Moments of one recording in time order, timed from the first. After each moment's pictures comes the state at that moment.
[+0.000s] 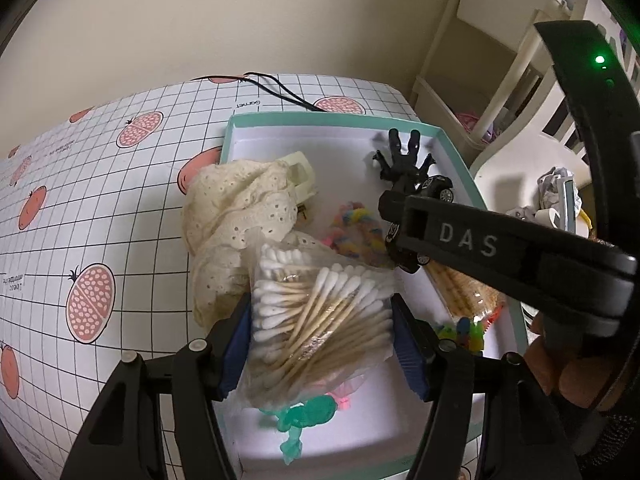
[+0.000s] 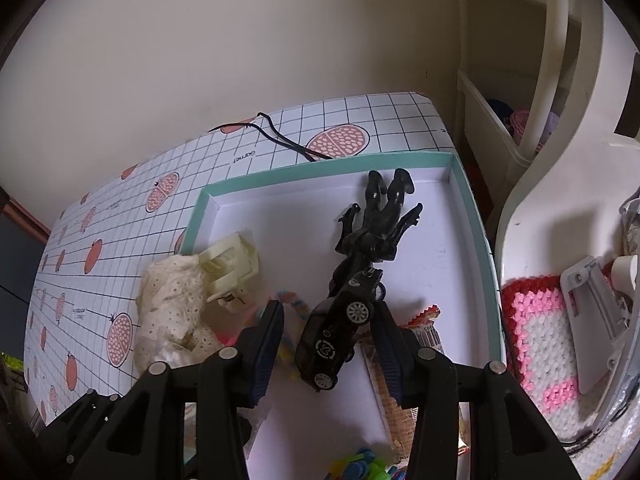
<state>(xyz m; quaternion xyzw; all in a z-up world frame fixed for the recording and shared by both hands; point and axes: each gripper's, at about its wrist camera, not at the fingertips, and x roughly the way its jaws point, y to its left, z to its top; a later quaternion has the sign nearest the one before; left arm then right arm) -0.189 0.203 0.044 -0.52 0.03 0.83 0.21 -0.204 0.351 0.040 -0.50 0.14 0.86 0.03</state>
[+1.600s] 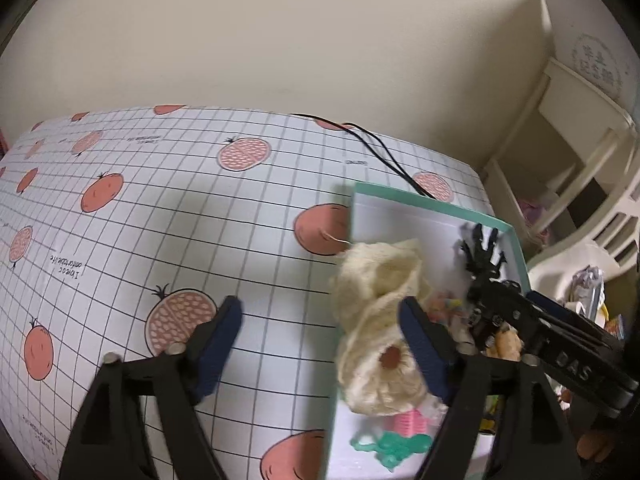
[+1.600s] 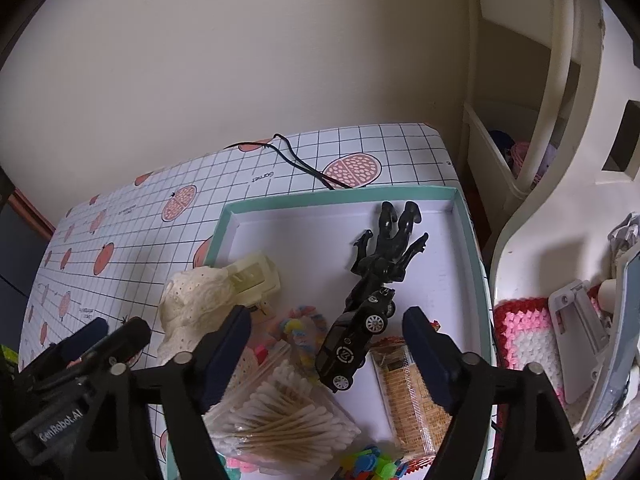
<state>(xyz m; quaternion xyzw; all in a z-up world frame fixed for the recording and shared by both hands) -0.225 0.128 0.070 -0.48 -0.05 0.87 0.10 -0.198 0.336 0.062 -0.47 0.12 0.88 0.03</state>
